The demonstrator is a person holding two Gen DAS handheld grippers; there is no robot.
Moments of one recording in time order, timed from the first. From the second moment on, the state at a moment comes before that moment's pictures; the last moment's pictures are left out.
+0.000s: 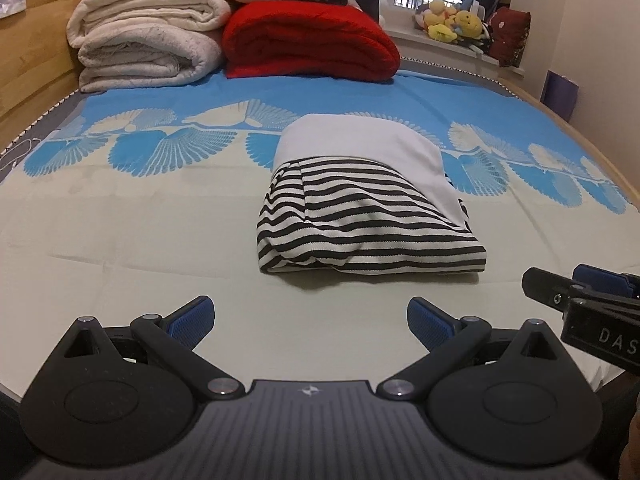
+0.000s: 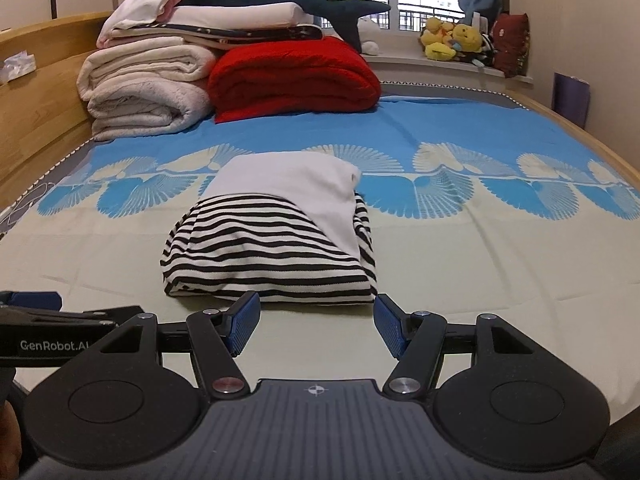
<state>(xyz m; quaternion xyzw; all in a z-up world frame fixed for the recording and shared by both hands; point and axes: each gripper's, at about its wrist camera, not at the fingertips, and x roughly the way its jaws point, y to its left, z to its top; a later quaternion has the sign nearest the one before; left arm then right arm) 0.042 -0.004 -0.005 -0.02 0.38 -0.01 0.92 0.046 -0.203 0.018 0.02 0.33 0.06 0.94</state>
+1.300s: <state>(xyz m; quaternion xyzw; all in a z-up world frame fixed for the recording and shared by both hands) 0.043 -0.001 -0.007 -0.02 0.38 -0.03 0.92 0.045 -0.194 0.022 0.03 0.33 0.07 0.94</state>
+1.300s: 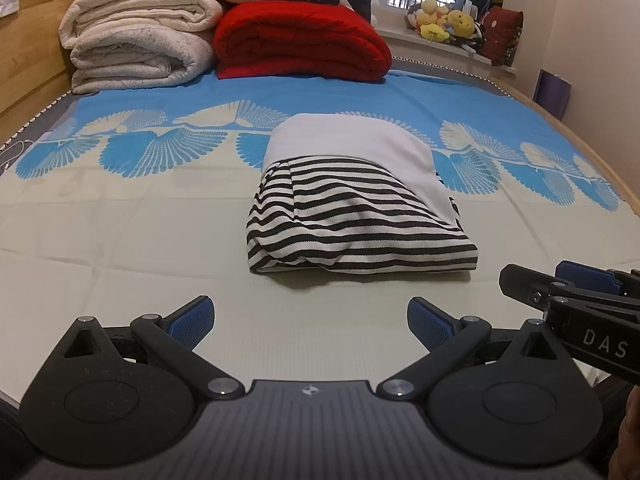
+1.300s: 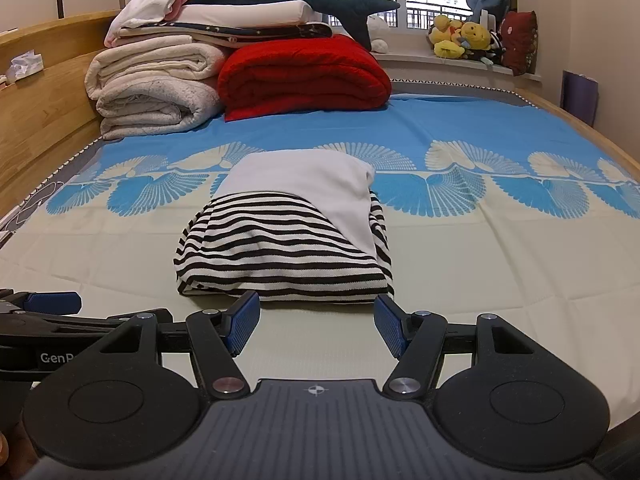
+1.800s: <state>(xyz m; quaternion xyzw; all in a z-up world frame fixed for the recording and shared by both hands) 0.043 -0.001 -0.007 -0.02 0.38 -0.03 0.92 0.045 -0.193 0.021 0.03 0.33 0.07 0.94</state>
